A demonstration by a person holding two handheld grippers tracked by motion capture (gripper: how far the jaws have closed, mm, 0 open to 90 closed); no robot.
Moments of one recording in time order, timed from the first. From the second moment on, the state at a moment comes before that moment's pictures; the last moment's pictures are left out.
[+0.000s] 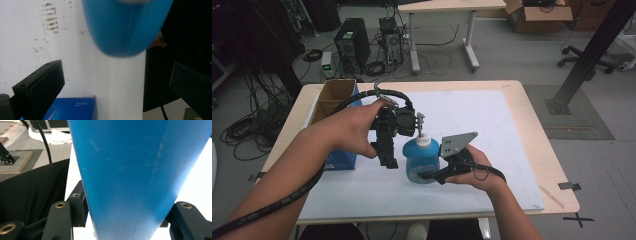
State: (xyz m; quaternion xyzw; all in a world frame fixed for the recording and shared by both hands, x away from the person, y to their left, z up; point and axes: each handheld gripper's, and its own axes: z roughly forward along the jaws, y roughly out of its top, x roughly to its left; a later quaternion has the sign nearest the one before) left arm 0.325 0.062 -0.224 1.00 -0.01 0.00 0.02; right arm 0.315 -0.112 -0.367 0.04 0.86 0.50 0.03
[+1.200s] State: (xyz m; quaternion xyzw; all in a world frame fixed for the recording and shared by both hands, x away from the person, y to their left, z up) left arm 0.315 0.063 -0.240 1.00 -0.02 0.02 0.03; right arm 0.316 -0.065 -0.377 0.03 0.86 0.51 0.02
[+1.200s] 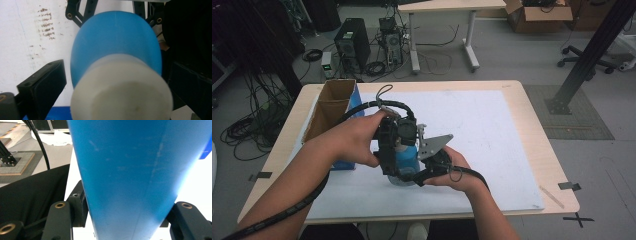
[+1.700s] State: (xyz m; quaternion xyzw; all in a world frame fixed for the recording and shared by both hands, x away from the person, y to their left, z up) left arm 0.313 0.062 -0.236 1.00 -0.02 0.03 0.03; right arm 0.316 -0.066 -0.372 0.04 0.86 0.51 0.03
